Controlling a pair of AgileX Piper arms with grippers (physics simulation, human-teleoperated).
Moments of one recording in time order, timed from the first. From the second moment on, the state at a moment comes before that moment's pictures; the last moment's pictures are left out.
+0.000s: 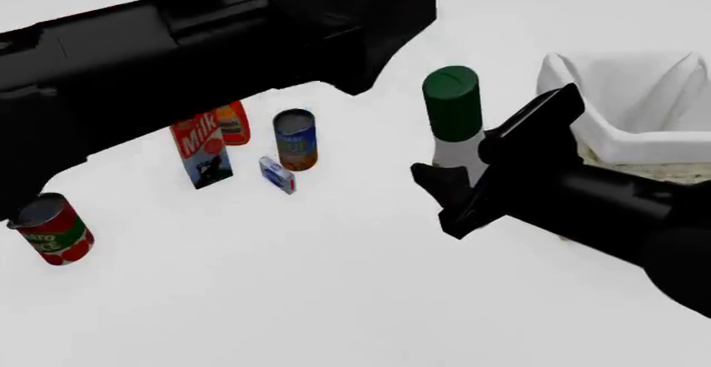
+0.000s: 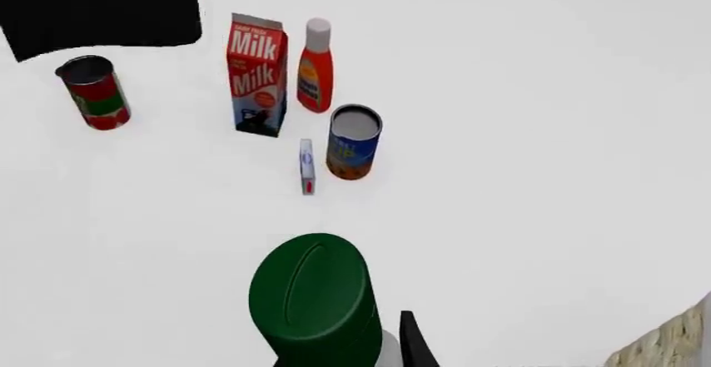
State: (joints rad) left arm -0.94 1.15 -0.98 -0.11 -0.20; right arm 0.65 1.11 -0.58 -0.10 -0.14
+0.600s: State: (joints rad) left arm -0.30 0.26 -0.39 -0.05 -0.30; right arm 0.57 0.88 -0.46 -0.13 0.02
